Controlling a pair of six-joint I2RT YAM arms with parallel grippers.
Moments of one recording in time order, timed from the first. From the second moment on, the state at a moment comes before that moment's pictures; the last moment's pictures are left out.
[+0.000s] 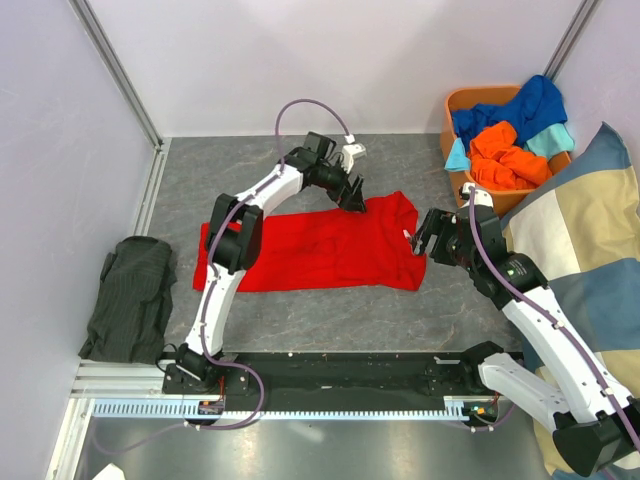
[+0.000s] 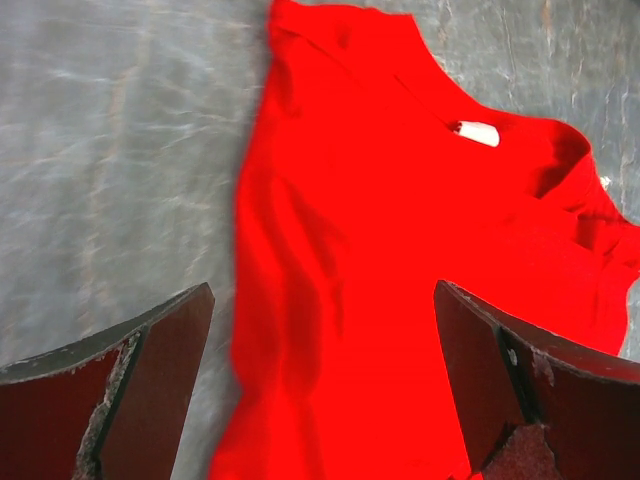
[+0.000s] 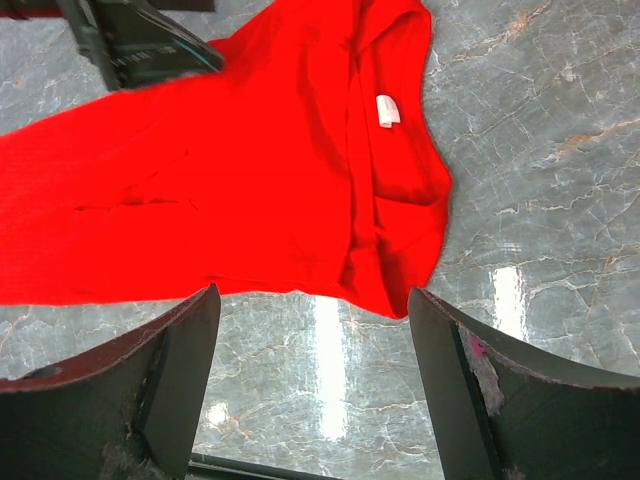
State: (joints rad) left arm -0.46 2.43 2.06 -0.45 0.80 0.23; right arm 0.39 0.88 0.90 -0.65 0.12 0.56
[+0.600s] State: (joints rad) left arm -0.54 2.51 2.16 -0.52 0.64 0.25; right arm 0.39 0.86 0.89 -0.67 0.12 0.56
